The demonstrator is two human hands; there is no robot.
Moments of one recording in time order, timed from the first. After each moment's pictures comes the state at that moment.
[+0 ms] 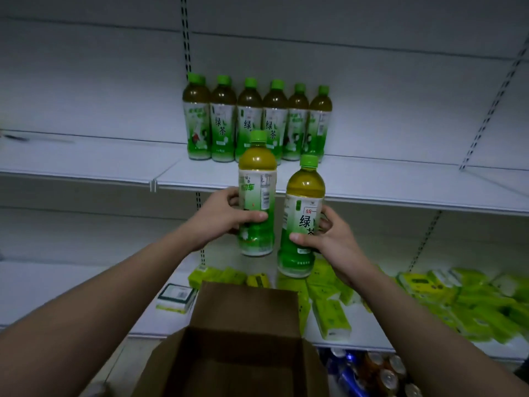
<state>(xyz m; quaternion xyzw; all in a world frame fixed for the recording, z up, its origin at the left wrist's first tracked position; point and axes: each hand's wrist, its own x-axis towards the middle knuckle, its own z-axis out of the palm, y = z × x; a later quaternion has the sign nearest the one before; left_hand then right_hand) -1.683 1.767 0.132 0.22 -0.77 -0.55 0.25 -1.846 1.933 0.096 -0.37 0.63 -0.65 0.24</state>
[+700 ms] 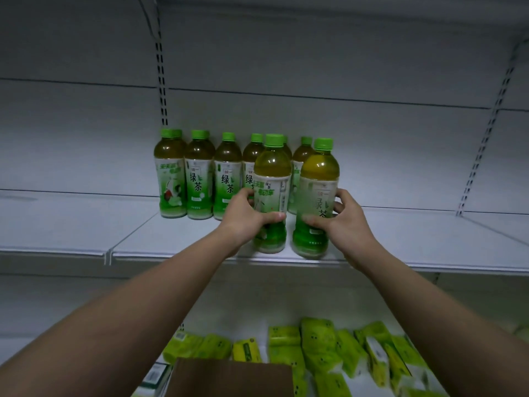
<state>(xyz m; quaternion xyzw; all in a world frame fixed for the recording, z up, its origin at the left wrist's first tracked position) -1.825 1.727 0.196 0.22 -0.74 -0.52 0.37 -1.955 1.876 0.192 -0.38 0.65 -0.66 0.08</state>
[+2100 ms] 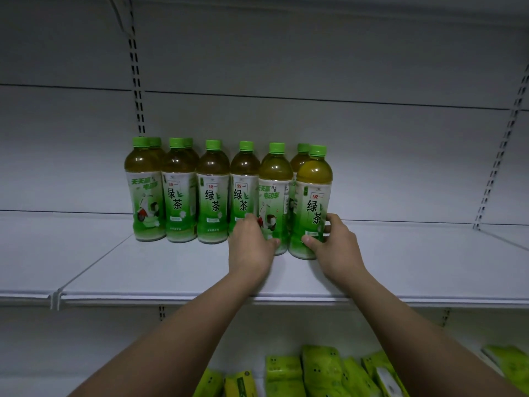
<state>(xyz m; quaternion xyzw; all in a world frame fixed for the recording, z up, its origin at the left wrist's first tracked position) -1.891 1.720 0.170 0.35 -0.80 -0.26 0.41 -1.997 1.826 0.169 -0.34 0.77 -0.53 -0.03</state>
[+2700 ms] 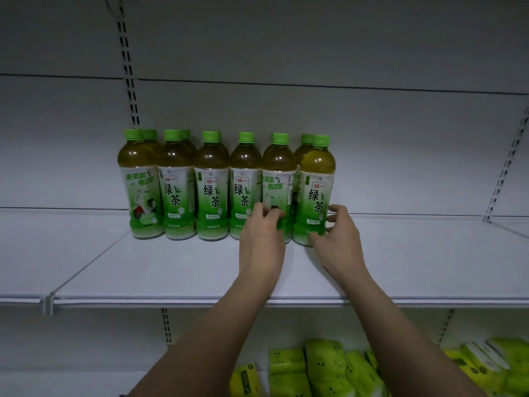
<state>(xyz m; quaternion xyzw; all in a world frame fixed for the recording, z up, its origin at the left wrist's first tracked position) -1.903 1.723 0.162 0.26 -0.84 -0.14 0.45 -2.010 1.807 0.157 -0.32 0.77 -0.55 -0.08</state>
